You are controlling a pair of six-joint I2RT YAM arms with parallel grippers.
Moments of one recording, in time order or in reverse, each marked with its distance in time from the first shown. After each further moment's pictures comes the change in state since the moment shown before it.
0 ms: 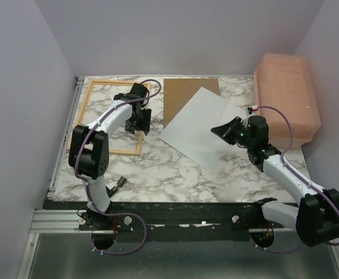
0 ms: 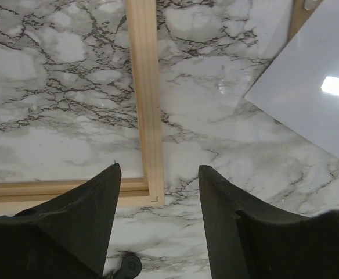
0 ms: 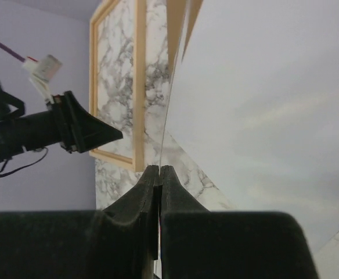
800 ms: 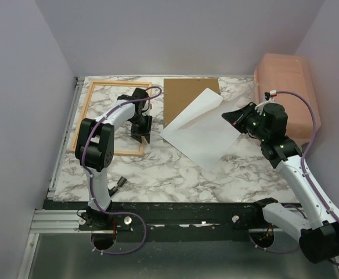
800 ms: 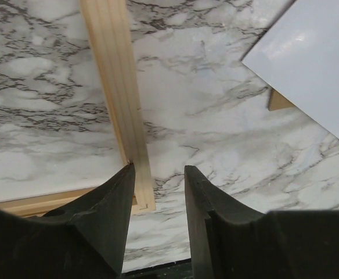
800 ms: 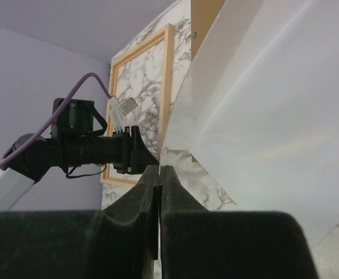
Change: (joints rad) left arm 0.037 0.149 0.032 -0.074 0.170 -0.002; right arm 0.000 -0.194 0.317 -0.399 0.147 -0.085
